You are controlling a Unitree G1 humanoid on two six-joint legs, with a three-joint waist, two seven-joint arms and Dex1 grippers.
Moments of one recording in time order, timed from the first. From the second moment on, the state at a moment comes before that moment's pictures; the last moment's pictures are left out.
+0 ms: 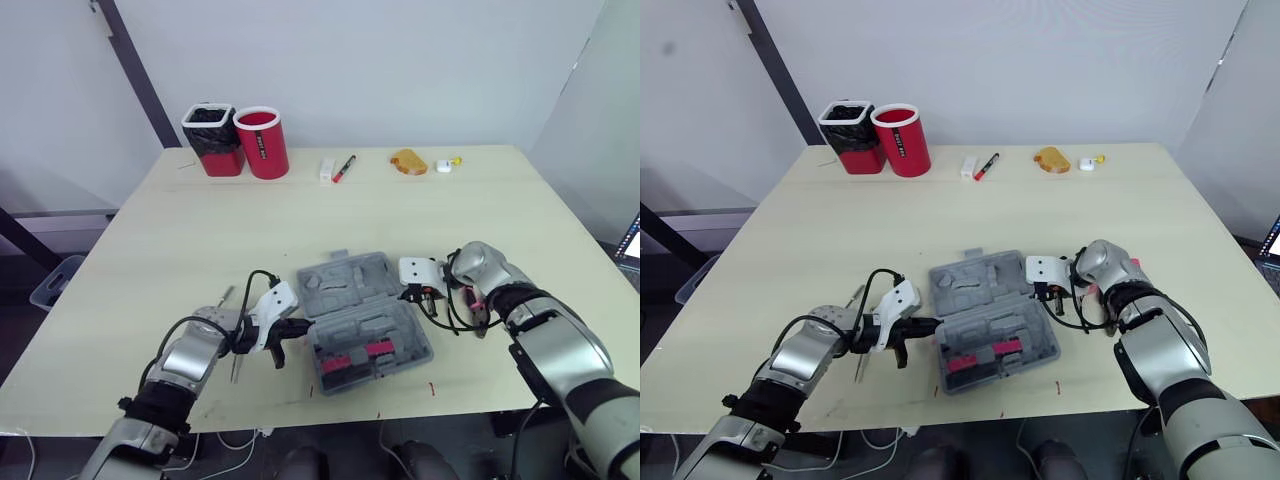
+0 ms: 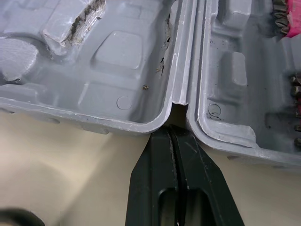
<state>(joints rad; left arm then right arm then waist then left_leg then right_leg) -0.39 0.62 -0.22 0.27 -0.10 0.29 -1.05 -1.03 -0.35 0.37 1.22 -0.35 -0.30 1.18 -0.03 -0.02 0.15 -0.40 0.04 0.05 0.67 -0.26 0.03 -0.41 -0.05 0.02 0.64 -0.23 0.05</state>
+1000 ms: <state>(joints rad) -0.64 0.51 -0.32 0.68 0.06 -0.12 -1.25 -0.50 -0.60 0.28 0.41 -0.17 0.00 1.22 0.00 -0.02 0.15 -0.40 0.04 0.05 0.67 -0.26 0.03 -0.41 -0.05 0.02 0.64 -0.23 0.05</state>
